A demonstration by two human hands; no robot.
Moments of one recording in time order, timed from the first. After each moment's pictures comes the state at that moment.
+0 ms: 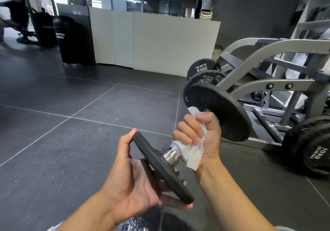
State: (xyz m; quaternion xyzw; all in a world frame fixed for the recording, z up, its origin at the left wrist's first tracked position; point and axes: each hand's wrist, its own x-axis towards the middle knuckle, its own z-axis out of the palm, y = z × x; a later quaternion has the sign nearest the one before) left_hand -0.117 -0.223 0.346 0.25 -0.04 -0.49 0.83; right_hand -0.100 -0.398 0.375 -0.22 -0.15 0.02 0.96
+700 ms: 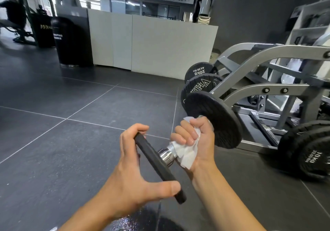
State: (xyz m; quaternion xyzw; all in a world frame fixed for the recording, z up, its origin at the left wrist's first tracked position) left_hand -0.116 -0.219 0.345 0.74 -0.31 0.05 0.60; right_hand -0.096 -0.396 0.374 -0.24 -0.02 -0.07 0.97
